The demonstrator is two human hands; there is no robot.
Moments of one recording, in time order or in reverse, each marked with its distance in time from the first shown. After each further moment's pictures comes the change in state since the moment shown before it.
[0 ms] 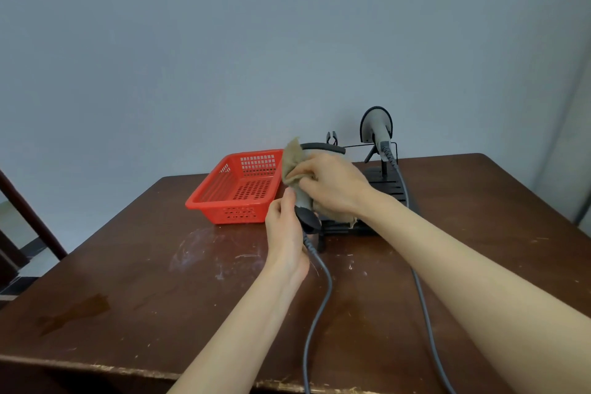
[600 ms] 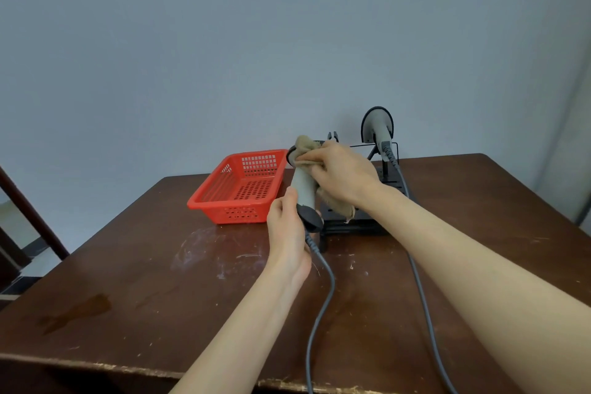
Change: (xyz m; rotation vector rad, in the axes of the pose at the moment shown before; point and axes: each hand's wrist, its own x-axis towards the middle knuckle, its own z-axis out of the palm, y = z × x) left_hand 0.001 -0.001 0.001 -0.015 0.014 -0.013; right_hand 0.006 0.010 -0.006 -0.049 0.072 0.077
